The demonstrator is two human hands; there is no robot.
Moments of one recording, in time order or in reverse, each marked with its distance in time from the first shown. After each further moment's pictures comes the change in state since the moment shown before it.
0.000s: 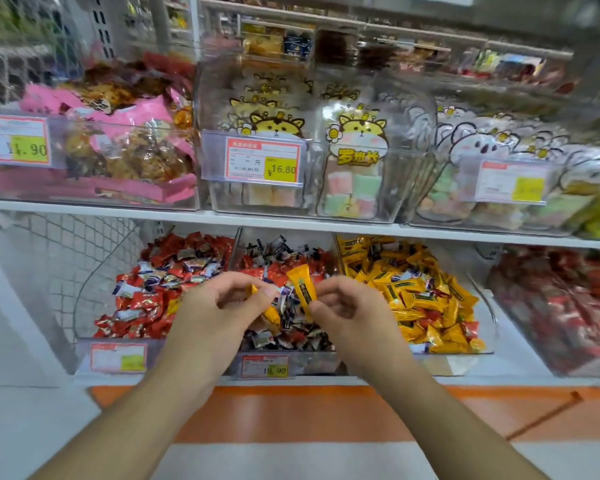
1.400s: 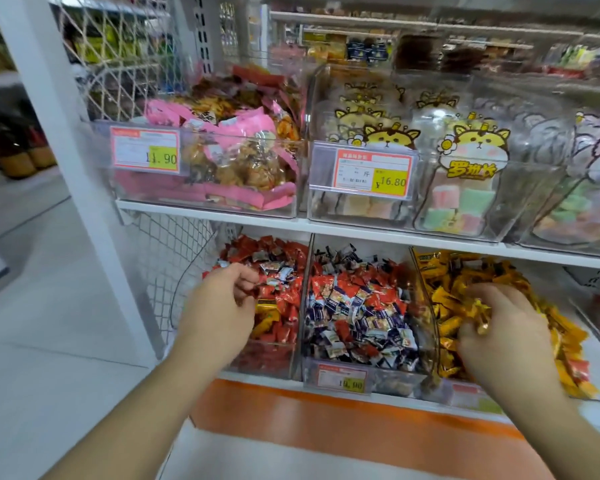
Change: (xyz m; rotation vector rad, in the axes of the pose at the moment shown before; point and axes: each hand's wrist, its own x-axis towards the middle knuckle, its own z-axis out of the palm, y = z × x) left_hand 0.047 -0.042 -0.089 0.599 0.199 0.126; right_hand 0.017 0.027 -0.036 -0.760 0.372 -0.010
